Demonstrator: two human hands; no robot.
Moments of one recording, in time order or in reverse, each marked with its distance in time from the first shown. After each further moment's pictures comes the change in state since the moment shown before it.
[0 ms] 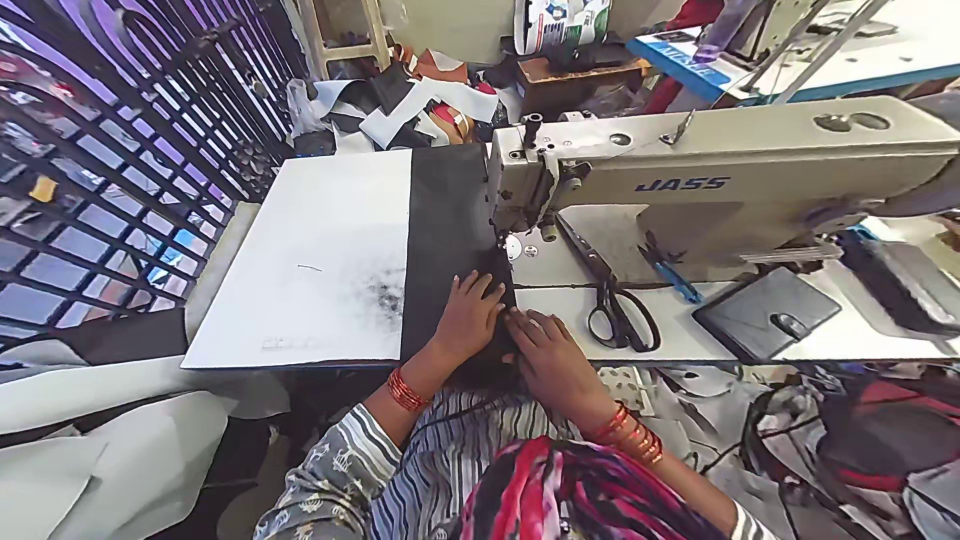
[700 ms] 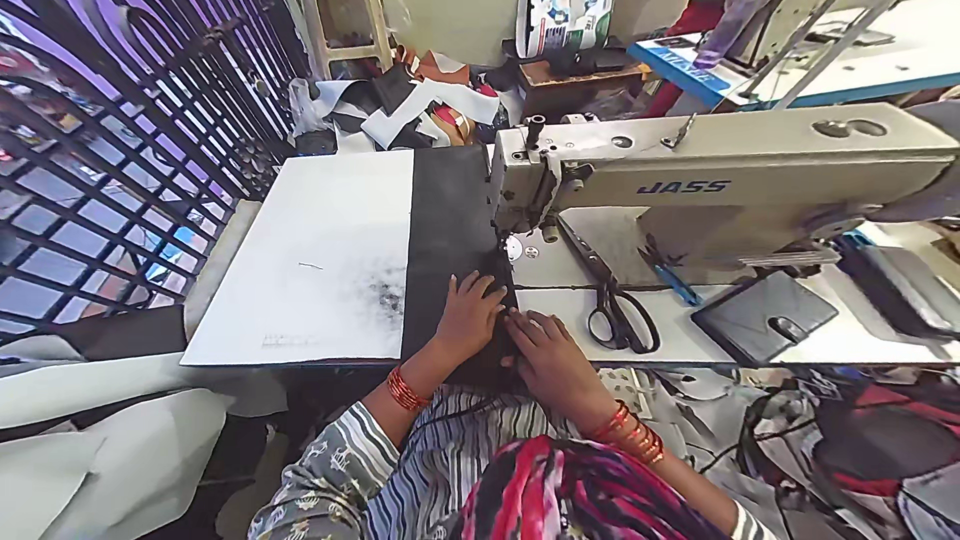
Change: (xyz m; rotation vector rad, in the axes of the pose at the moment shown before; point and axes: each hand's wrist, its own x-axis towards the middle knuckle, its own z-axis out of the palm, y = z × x) left_hand 0.002 0.006 -0.008 0.006 -0.083 -0.082; right_hand 0.002 0.001 -0.003 0.018 -0.013 -0.021
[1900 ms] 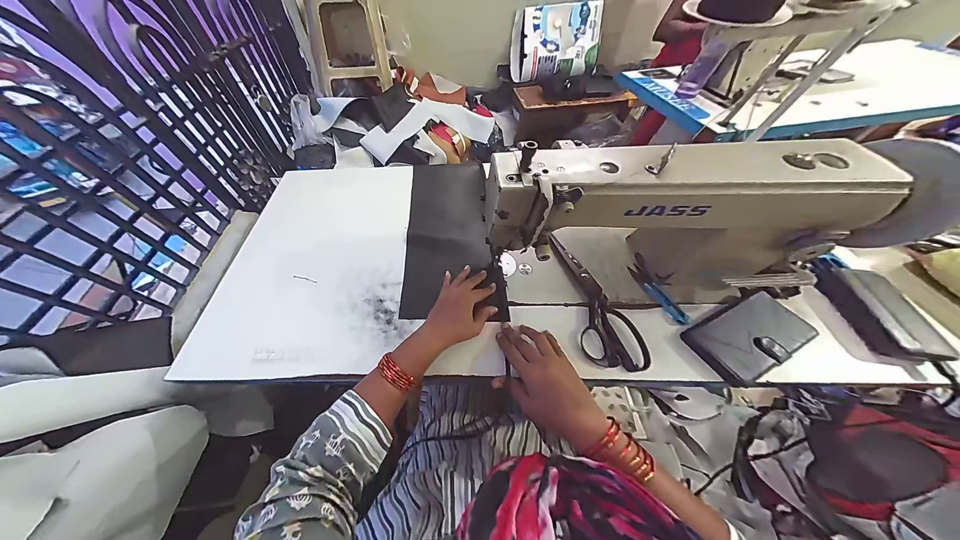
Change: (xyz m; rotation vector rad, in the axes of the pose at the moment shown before) left_hand 0.033 -0.028 -0.013 -0.074 -0.099 0.037; right_hand 0.002 0.001 0.000 0.015 -0.035 0.011
